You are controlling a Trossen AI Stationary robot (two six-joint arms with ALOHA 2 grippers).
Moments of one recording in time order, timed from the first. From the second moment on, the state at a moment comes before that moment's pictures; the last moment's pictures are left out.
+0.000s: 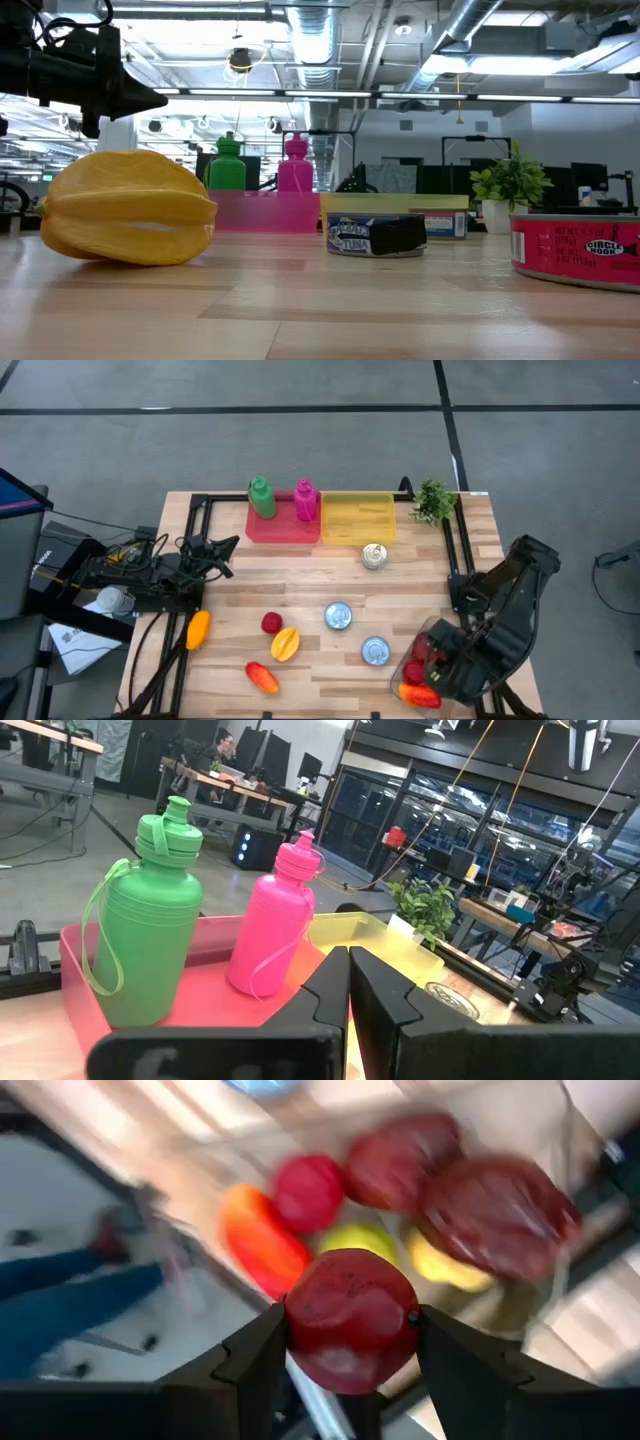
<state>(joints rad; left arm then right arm) -0.09 0.00 0.01 0.07 -0.85 -0.32 0.95 1.59 1.63 -1.54 0.00 1.76</state>
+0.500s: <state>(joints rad) -0.09 0.00 0.01 0.07 -0.85 -0.32 0.99 1.59 1.30 -1.39 -0.21 1.79</state>
